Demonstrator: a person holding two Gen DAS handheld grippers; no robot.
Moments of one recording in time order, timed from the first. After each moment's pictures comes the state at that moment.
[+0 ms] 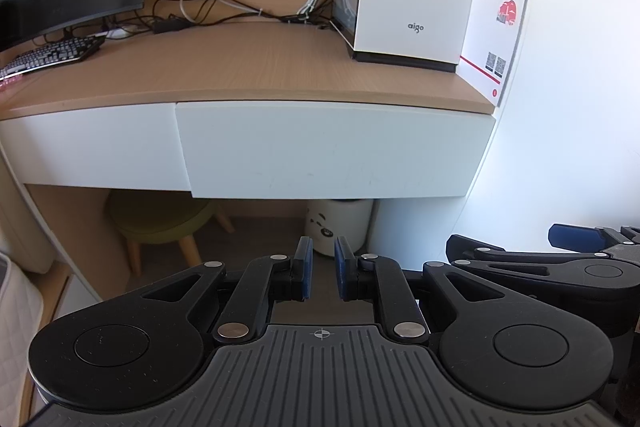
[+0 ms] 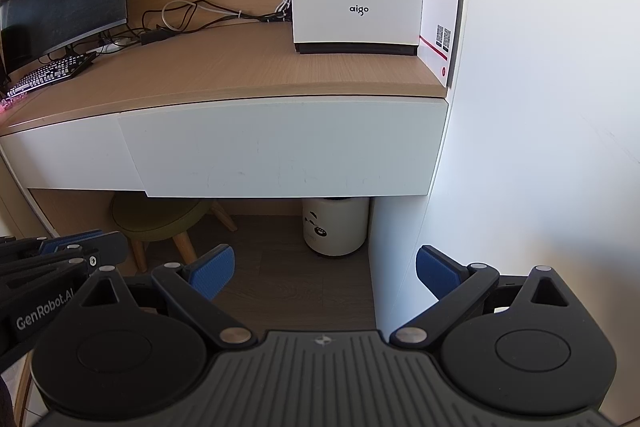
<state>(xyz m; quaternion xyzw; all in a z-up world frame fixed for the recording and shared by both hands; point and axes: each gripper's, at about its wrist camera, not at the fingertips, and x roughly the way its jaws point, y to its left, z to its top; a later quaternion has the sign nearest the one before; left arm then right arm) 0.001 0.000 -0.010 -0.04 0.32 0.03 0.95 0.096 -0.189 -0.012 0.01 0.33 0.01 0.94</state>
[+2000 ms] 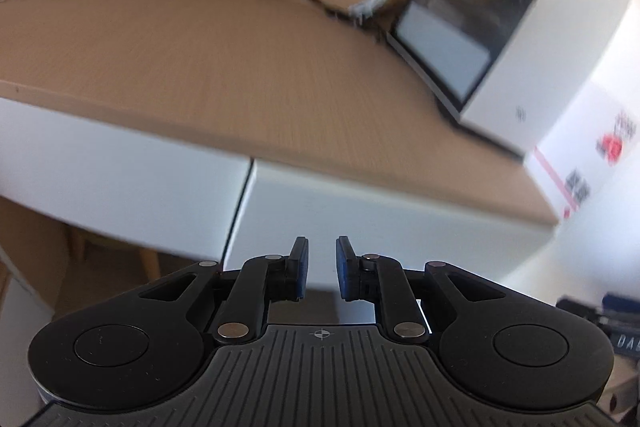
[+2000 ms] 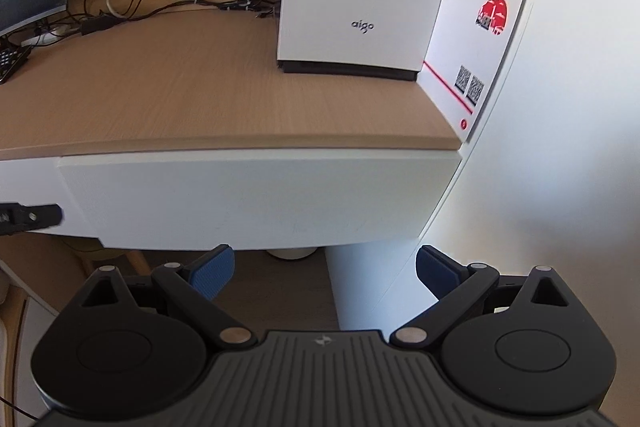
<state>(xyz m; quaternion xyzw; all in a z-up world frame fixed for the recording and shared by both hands) 0.158 0.226 -0.021 -0.20 0.32 -0.04 0.93 0.217 -0.121 0.027 -0.03 0.38 -0.10 0.92</state>
